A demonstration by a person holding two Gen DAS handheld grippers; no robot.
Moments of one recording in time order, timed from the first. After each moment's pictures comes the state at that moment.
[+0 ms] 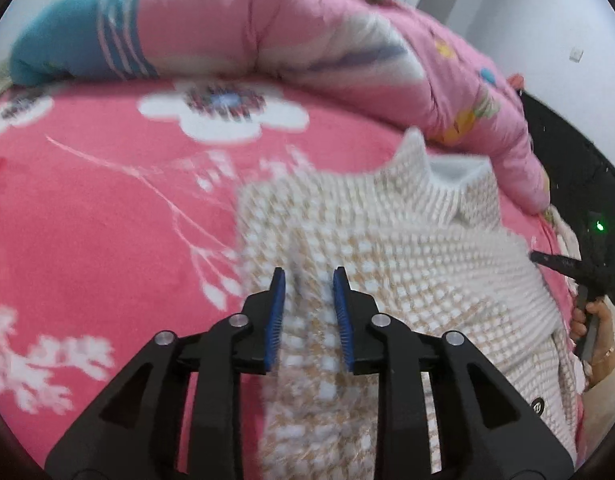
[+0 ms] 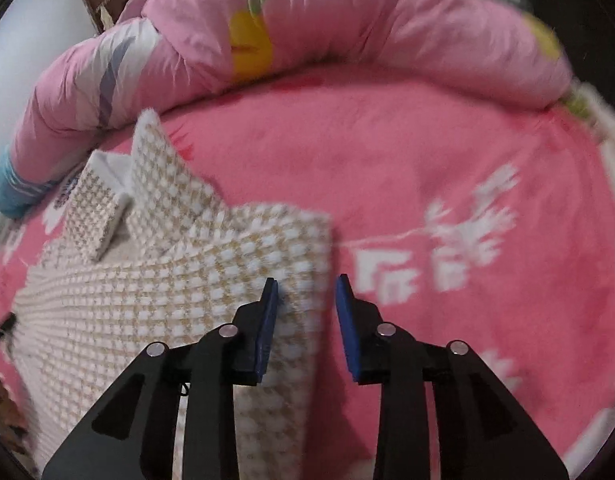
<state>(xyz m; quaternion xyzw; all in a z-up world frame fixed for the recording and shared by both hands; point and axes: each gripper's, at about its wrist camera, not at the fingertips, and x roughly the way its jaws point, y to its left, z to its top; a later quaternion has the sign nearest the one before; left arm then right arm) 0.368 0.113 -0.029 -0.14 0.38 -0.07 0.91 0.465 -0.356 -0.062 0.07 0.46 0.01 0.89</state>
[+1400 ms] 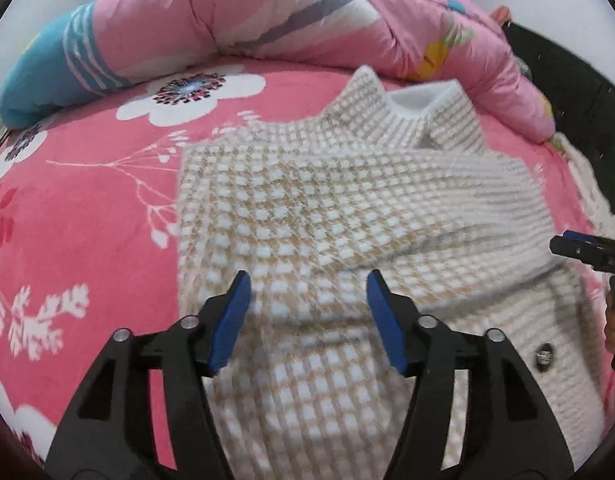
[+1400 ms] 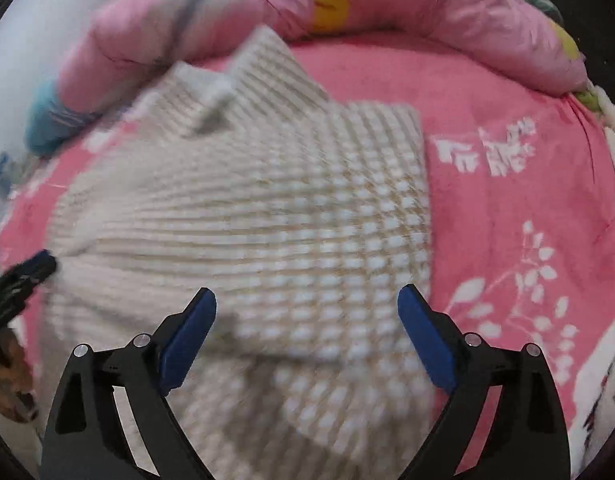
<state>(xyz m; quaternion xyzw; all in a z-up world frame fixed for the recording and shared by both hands) 0.332 0.031 -0.035 -0.04 0.44 -0.07 0.89 0.381 -0.288 -0.046 0.06 0.50 0.08 0.86</state>
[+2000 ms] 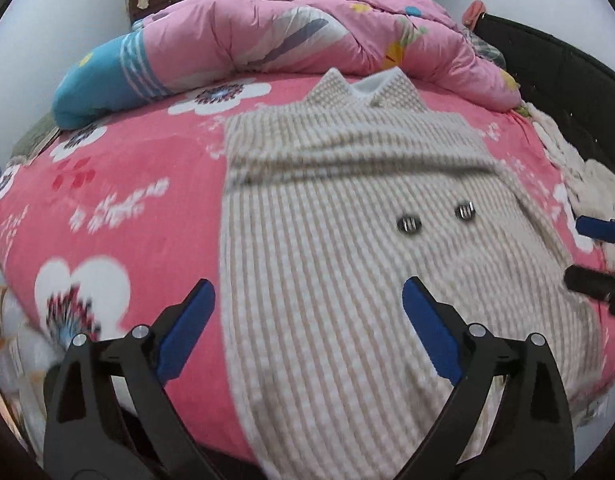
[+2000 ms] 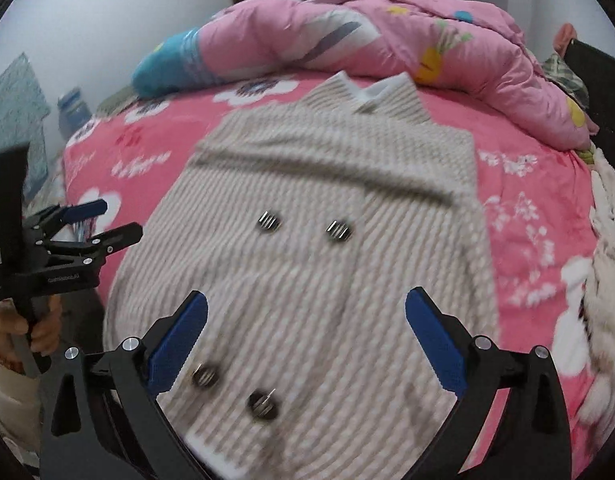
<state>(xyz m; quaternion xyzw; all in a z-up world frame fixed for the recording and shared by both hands) 0.125 0.009 0.005 0.01 0.42 -0.04 0.91 0.136 -0.203 0.011 -0.04 0.44 0.17 0.88</state>
